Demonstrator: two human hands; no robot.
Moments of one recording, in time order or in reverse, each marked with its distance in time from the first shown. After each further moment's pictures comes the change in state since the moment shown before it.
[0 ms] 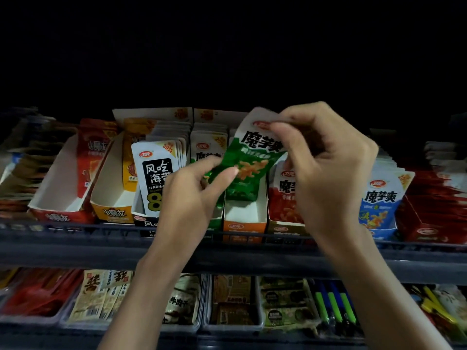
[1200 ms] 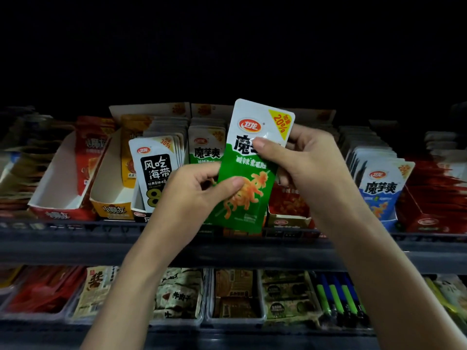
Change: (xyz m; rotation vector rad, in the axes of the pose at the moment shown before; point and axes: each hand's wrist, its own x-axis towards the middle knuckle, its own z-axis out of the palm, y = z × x) left_hand -0.003 0.008 -0.009 -0.156 -0.235 -0.030; right_hand -0.001 -0.006 -0.003 0.555 -0.345 0.802
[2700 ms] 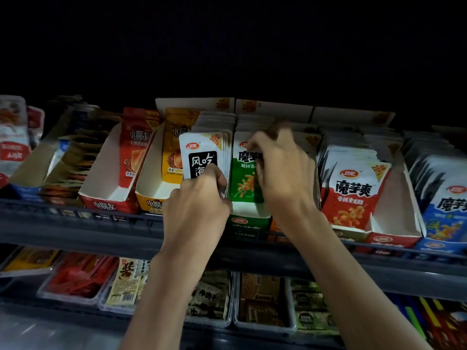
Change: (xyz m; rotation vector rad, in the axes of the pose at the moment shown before) left_hand -0.001 -0.032 -0.042 0.970 0.378 -0.288; right_hand 0.048 0.055 0.091 -1.055 0.091 -0.183
